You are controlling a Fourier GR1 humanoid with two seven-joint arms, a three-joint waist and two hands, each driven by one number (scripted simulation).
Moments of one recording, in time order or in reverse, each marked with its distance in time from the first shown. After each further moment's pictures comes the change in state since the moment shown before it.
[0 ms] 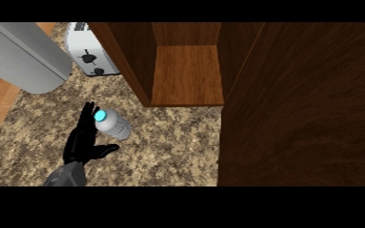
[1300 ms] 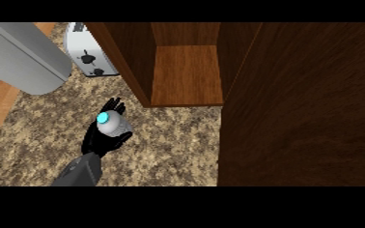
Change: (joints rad) left arm -0.141 -0.043 0.016 0.204 -0.003 -0.151 -0.054; right arm -0.033 -0.005 0.018 0.027 -0.012 -0.021 0.014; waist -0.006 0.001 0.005
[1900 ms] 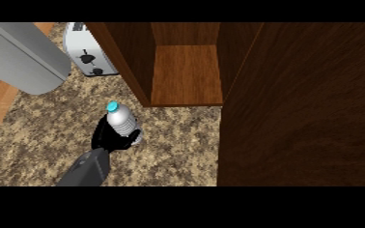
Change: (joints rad) left arm -0.036 -0.039 -0.018 0.002 -0.017 0.012 0.000; right arm -0.031 -0.007 -0.021 0.022 -0.021 -0.004 0.009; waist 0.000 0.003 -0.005
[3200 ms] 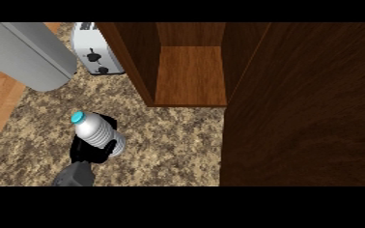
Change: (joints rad) left arm 0.272 -0.002 -0.016 -0.489 0.183 -0.049 0.239; right arm 0.001 0.002 0.025 0.021 0.025 -0.022 -0.022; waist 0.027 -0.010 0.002
